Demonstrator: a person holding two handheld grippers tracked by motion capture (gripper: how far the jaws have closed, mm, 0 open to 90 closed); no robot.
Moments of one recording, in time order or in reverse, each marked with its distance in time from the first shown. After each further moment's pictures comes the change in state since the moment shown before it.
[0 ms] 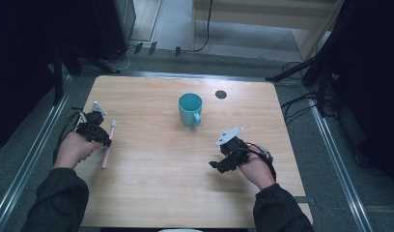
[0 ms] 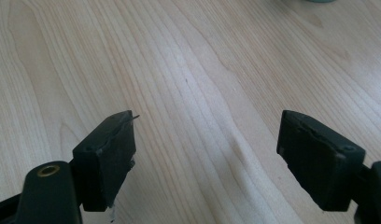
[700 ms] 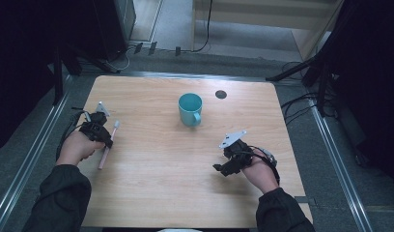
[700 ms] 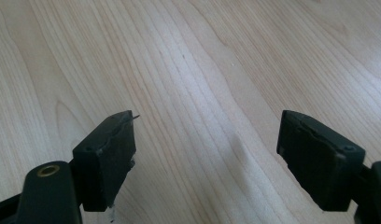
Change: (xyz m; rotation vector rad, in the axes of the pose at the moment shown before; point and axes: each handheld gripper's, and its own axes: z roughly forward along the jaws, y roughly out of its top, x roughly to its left) left arm -0.003 0.006 0.010 0.061 0.024 0.012; right arm 0.002 -0.012 -0.004 0.031 -0.025 0.014
